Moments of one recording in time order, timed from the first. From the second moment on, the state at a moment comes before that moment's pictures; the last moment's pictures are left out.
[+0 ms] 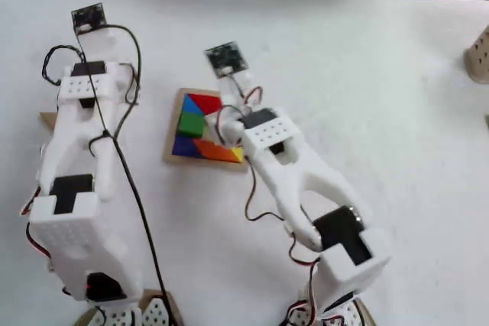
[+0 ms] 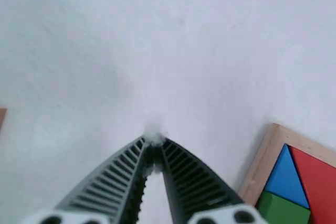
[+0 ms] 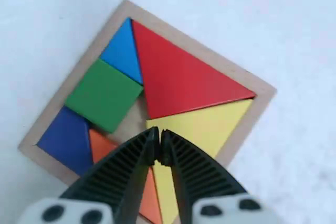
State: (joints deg) left arm -12.7 22.2 -1.3 52.4 12.9; right arm -29.0 8.7 21.1 34.8 -0.3
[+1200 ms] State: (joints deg) left arm 0.9 60.6 -46.9 54.5 12.8; right arm -16.3 -3.3 39.4 33.3 6.2
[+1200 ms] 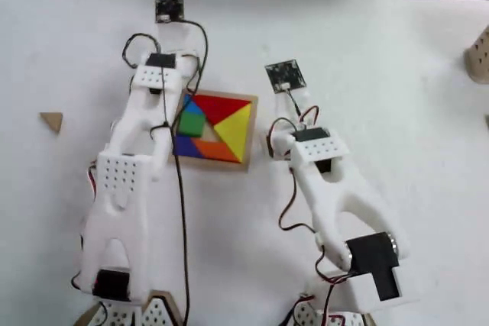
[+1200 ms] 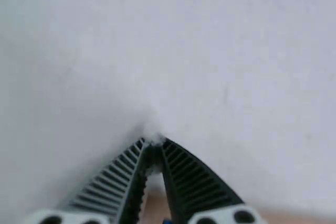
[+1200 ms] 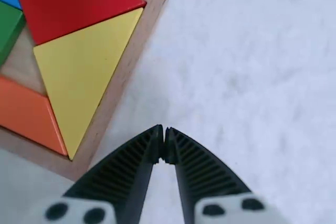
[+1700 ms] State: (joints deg) left arm 3.8 60.5 -52.7 79.4 -1.6; right arm -16.0 -3.3 39.4 33.2 6.2
